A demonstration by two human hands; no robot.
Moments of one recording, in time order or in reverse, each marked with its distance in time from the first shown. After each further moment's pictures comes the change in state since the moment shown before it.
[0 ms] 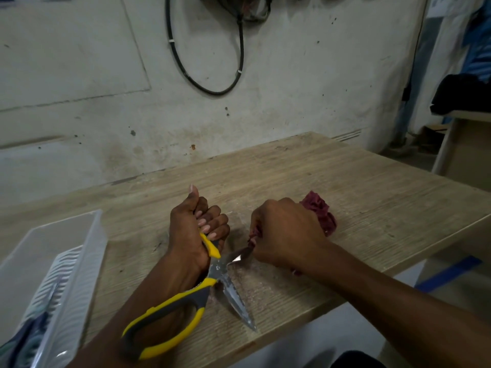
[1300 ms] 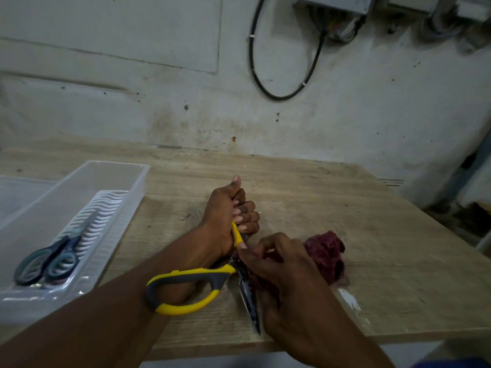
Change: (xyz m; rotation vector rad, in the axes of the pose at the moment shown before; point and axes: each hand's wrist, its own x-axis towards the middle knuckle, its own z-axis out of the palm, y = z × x) left_hand 0.006 0.002 0.002 -0.009 0.073 -0.038; right_hand -0.052 -0.009 0.027 0.147 -0.005 -0.489
